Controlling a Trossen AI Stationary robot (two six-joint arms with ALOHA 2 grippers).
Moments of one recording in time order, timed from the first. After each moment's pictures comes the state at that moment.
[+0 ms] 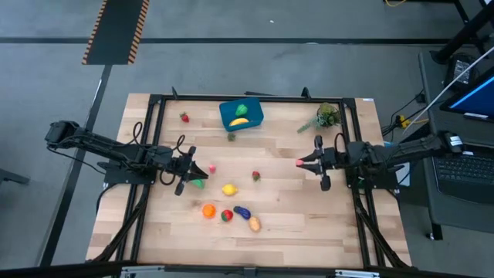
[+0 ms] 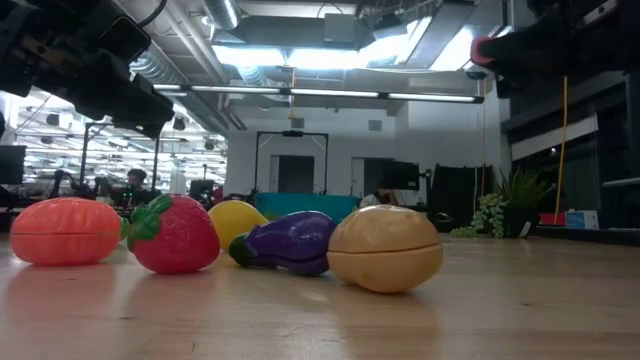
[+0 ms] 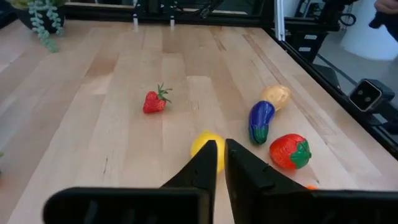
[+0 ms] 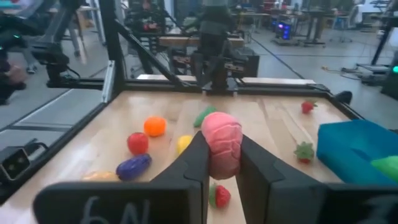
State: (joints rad) left arm -0.13 0.75 0.16 0.26 0.03 -0.09; right arm 0.12 0.64 0.23 0.35 0.06 -0.01
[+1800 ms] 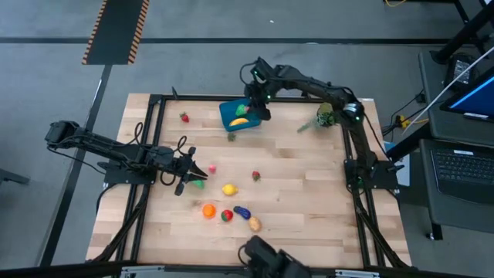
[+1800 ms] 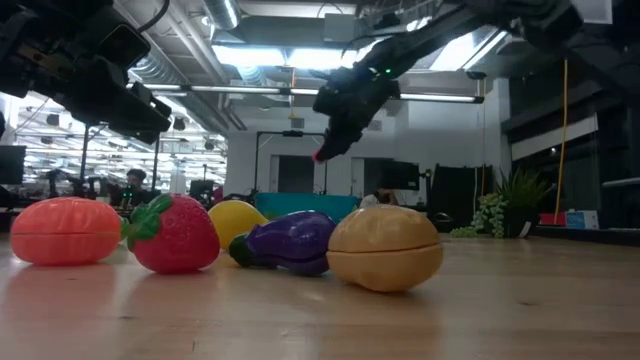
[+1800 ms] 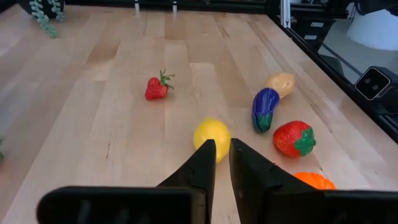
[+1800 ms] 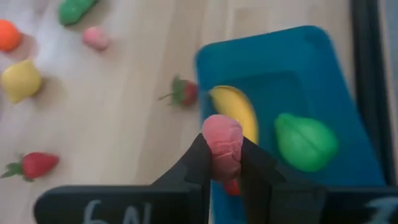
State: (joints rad) left arm -0.13 0.75 0.16 0.21 0.03 -0.10; right arm -0.61 2.19 1.97 -0.87 -0.54 -0.58
